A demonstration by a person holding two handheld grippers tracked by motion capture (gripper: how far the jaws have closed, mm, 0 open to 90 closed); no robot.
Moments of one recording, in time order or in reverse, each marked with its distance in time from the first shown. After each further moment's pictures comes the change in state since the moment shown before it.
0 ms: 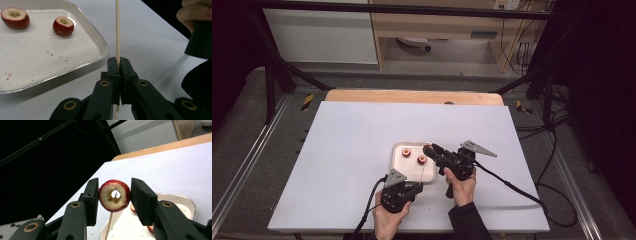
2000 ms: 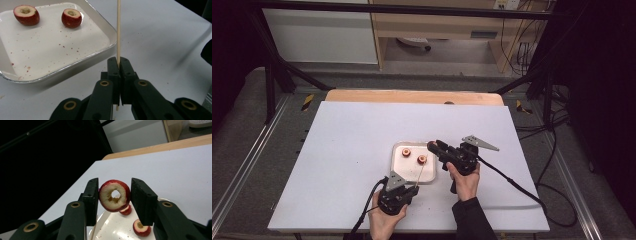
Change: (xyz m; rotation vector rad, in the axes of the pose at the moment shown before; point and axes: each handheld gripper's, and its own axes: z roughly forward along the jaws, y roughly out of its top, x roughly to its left) left arm 0.002 -0.006 -0.004 0.058 0.053 0.100; right arm -0.006 0.015 -0.001 0.032 -0.067 -0.032
